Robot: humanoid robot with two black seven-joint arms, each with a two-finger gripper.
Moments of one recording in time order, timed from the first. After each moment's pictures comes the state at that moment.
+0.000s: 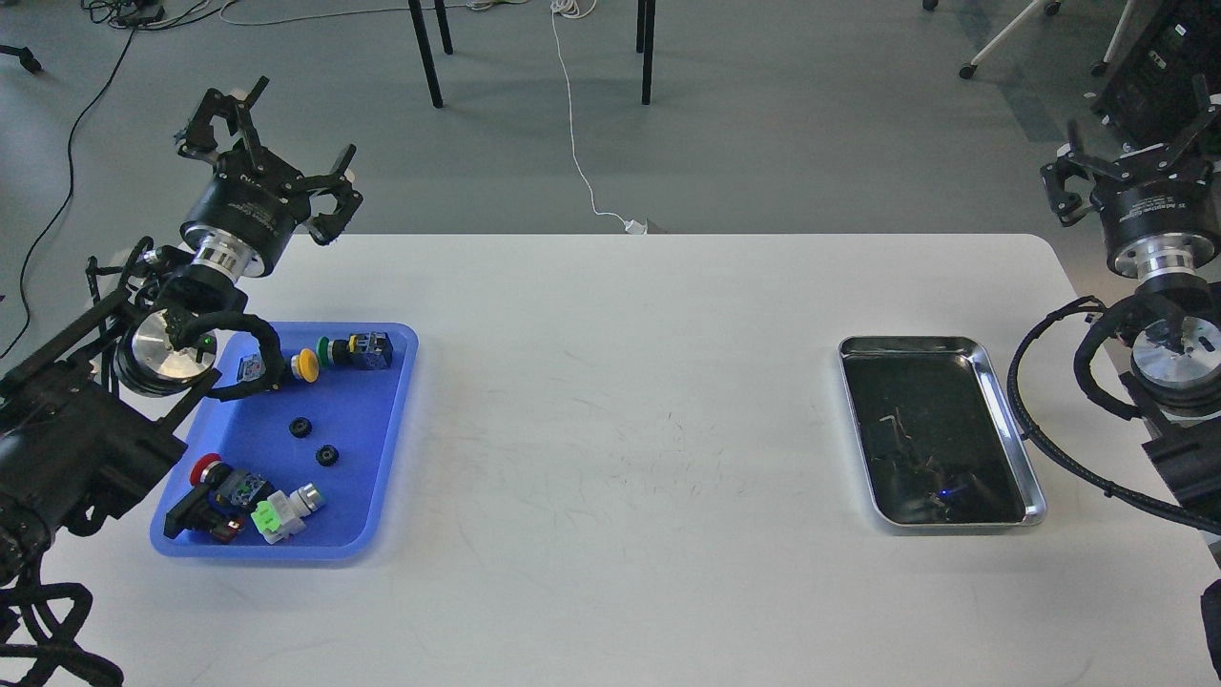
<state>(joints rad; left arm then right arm) -0.71 0.39 -0.84 -0.77 -0.16 -0.39 -0.26 0.66 -0.44 1.02 0.68 0.19 0.34 0.38</state>
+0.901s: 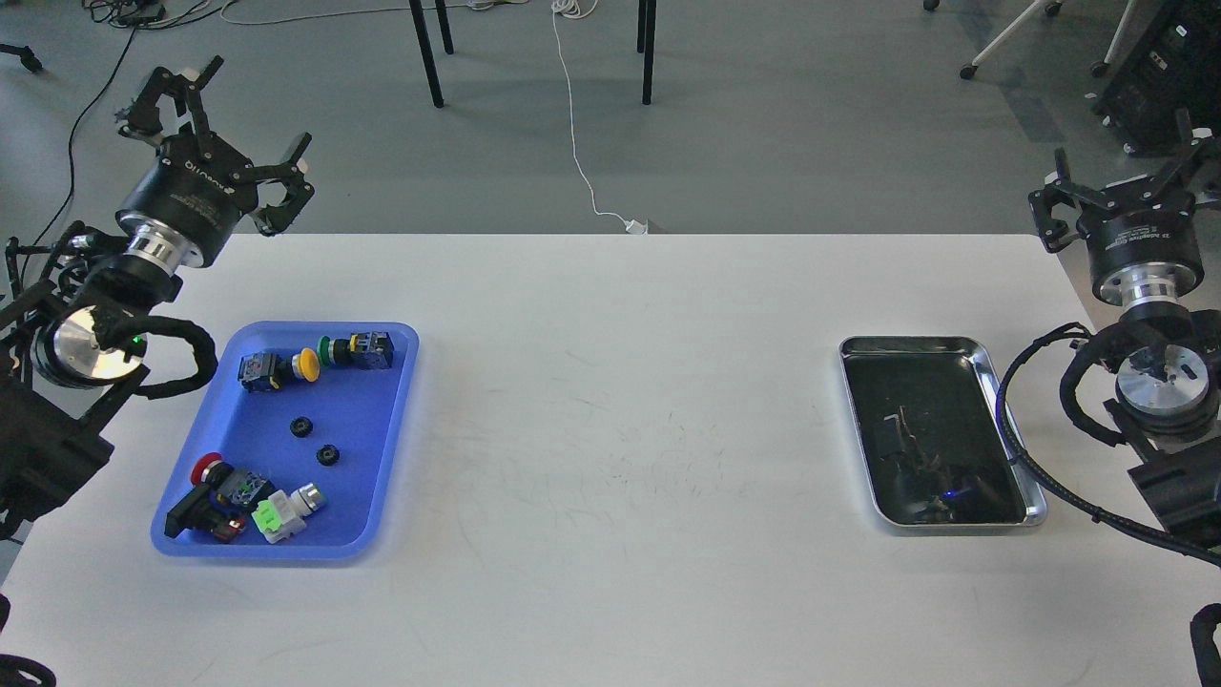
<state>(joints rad) -0.71 0.60 -0.78 -0.86 -0.05 -0.46 -0.25 0.60 -0.42 1.03 0.71 0.20 0.34 0.40</state>
